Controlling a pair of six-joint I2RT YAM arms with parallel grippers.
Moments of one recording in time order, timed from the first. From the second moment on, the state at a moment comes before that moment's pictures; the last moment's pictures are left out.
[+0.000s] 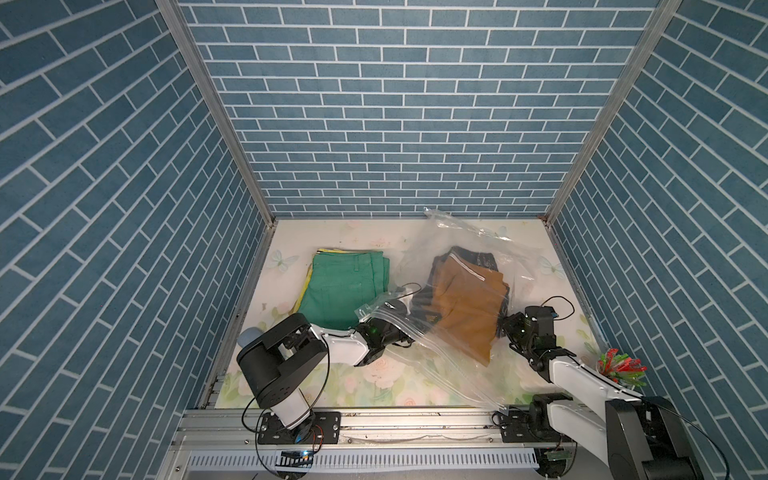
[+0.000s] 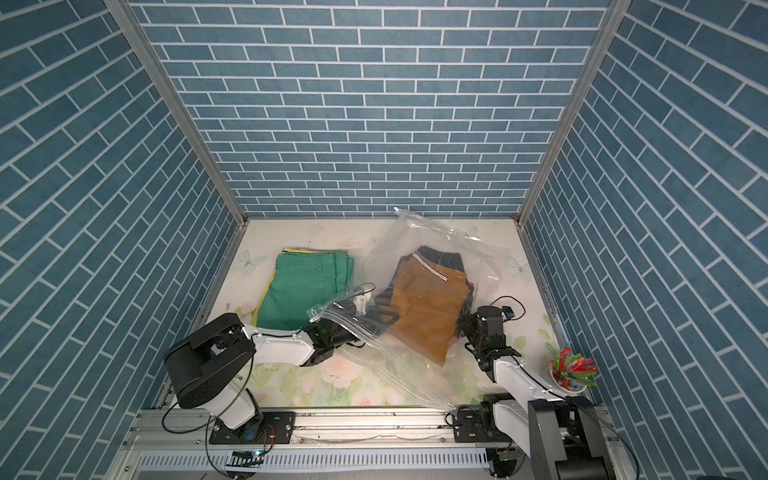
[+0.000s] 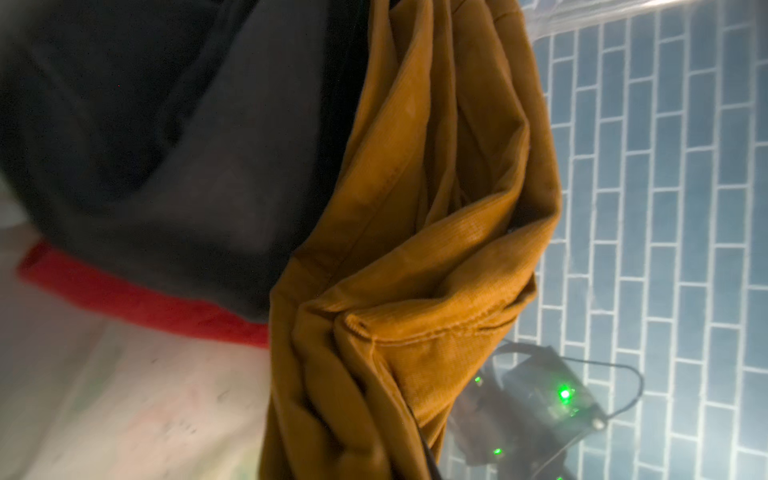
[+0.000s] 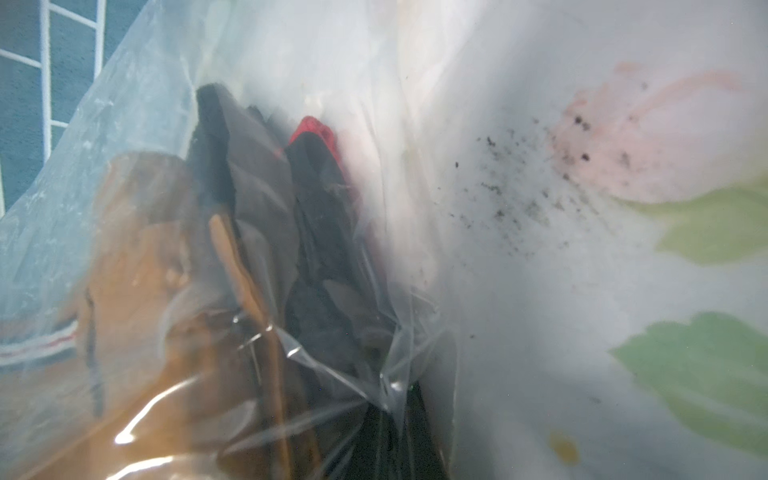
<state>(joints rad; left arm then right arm) -0.90 1.63 0.59 0.69 0.21 -1.36 0.14 1.06 0.21 0.15 -0.01 1.08</state>
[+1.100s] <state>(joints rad) -1.04 2.00 0.86 0.90 -0.03 -1.38 0.11 0.94 0.21 0.15 0.14 1.12</state>
